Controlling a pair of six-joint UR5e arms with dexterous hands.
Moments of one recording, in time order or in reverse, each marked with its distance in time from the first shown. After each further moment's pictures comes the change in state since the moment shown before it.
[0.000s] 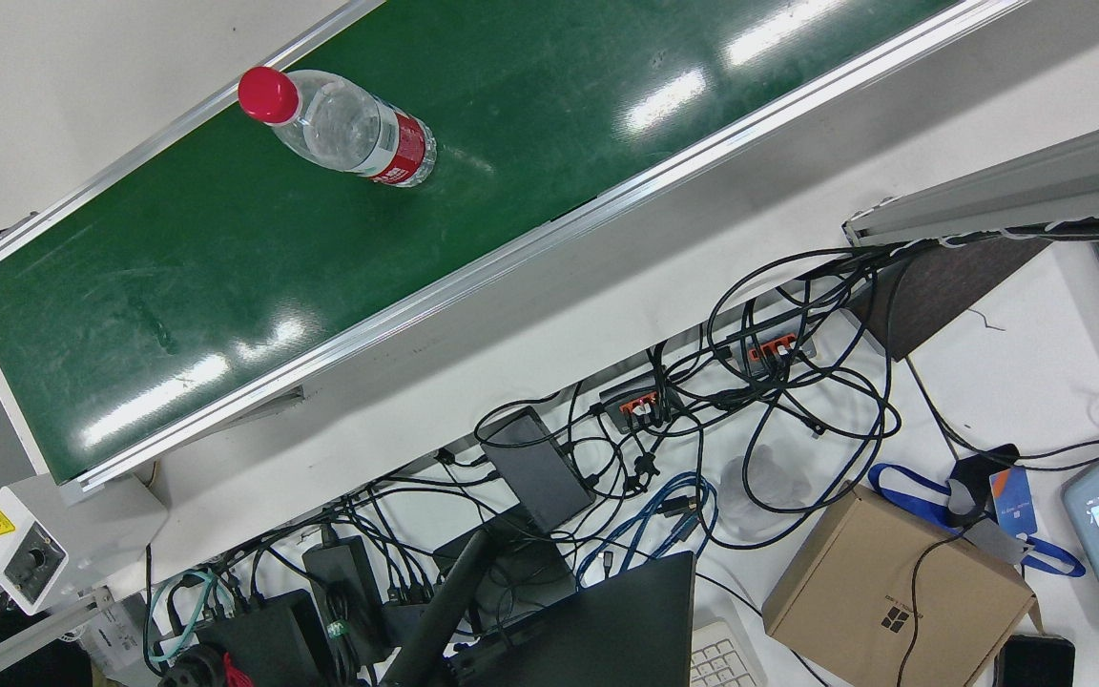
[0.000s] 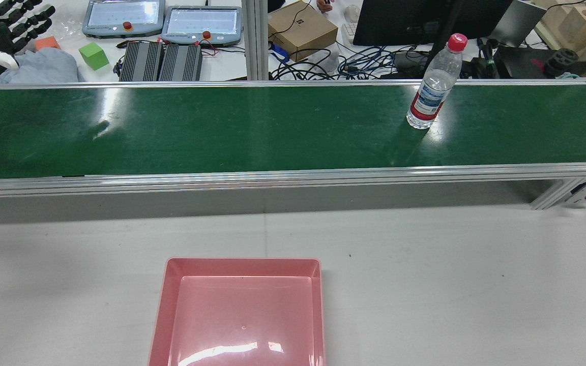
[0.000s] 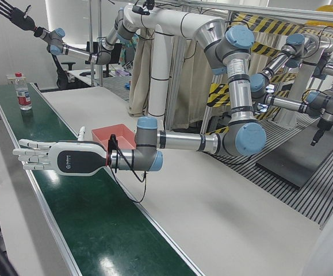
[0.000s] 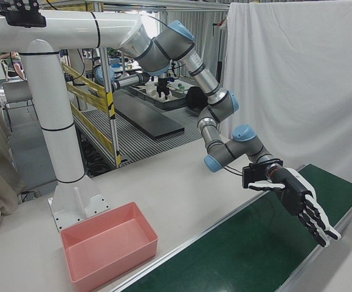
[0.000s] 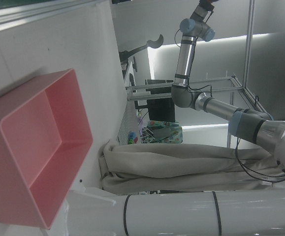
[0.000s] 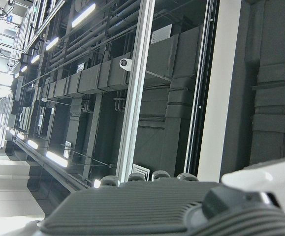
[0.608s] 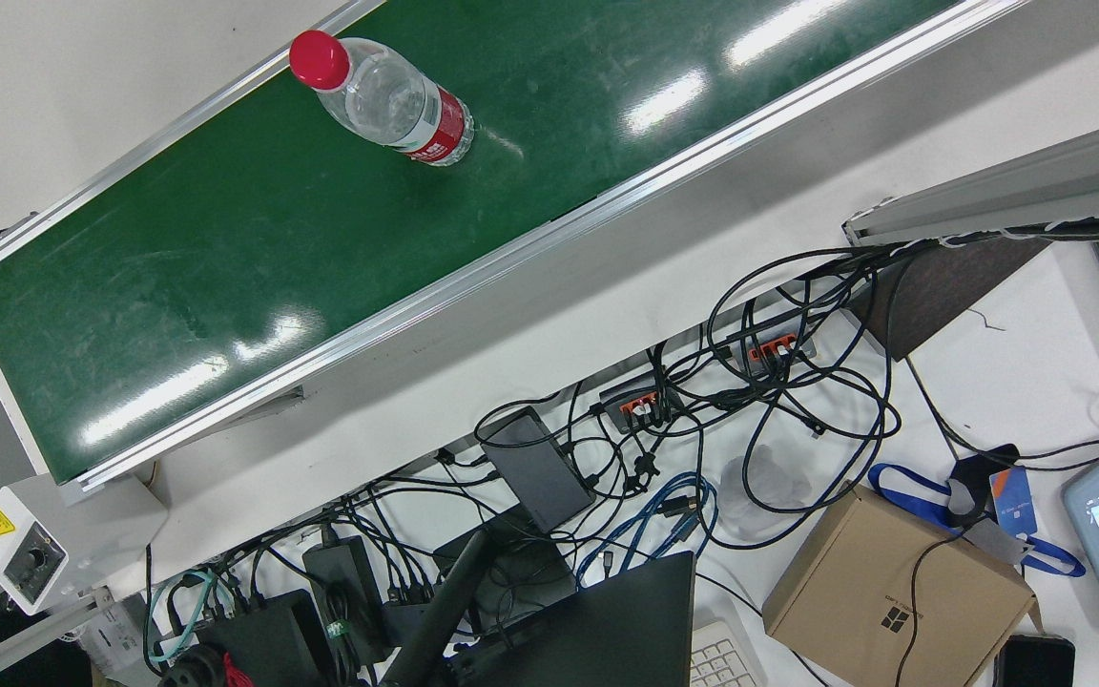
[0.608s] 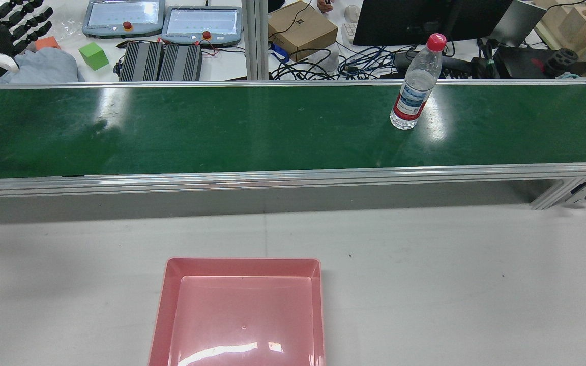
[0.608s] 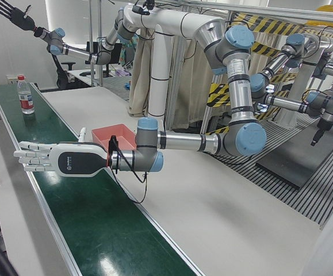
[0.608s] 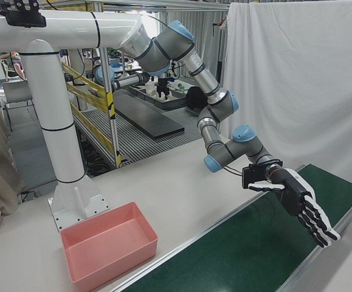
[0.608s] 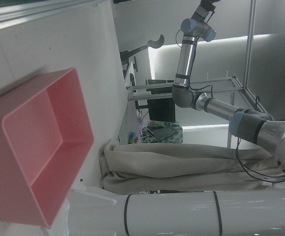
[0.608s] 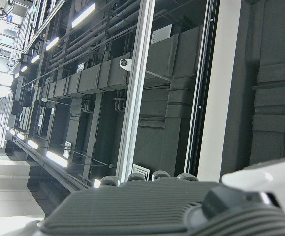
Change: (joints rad) left arm 0.003 0.004 0.001 0.000 0.001 0.002; right arm 0.000 0.000 0.000 0.000 0.000 0.000
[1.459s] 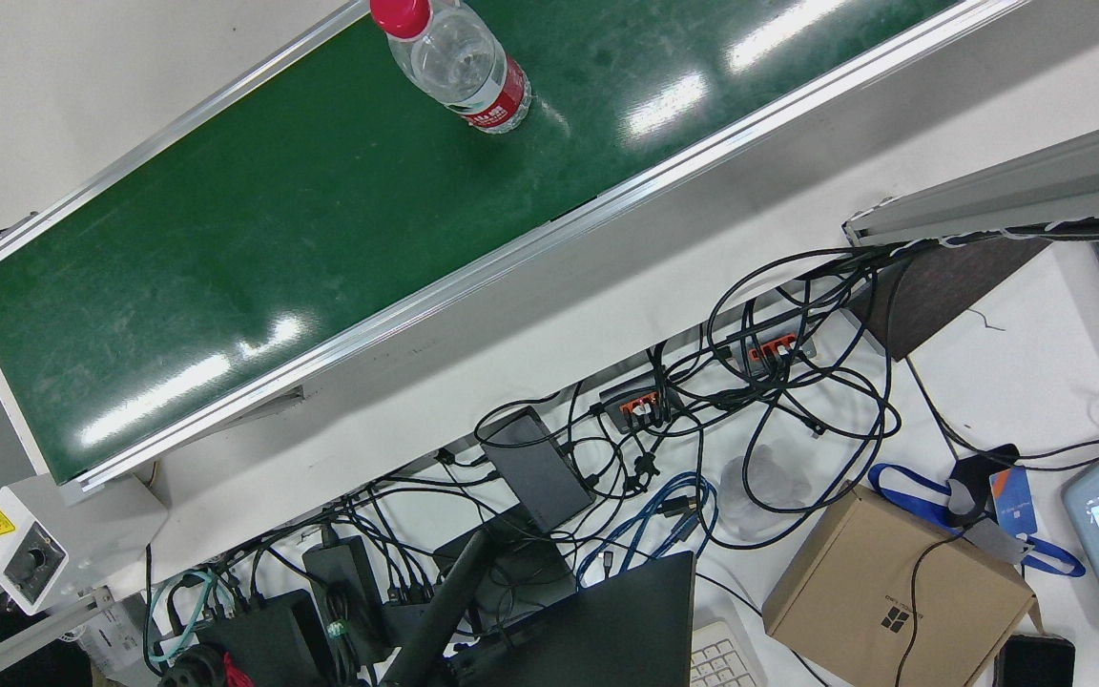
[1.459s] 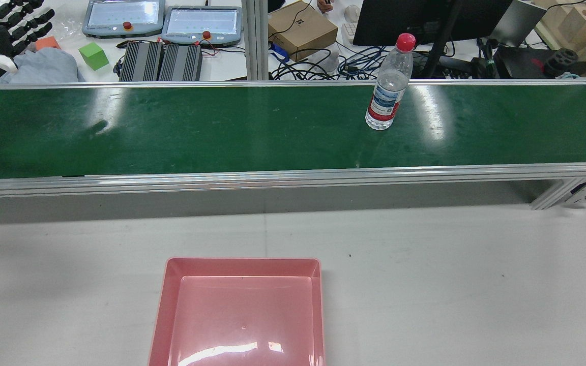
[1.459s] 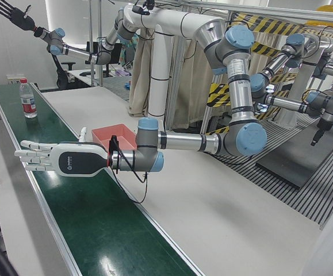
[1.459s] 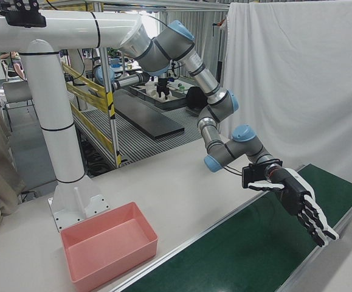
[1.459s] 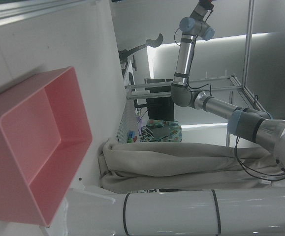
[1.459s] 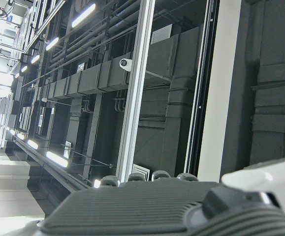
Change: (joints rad) left arm 0.000 0.006 -0.003 -0.003 0.000 -0.004; right arm 0.000 0.000 0.000 0.000 0.000 0.000
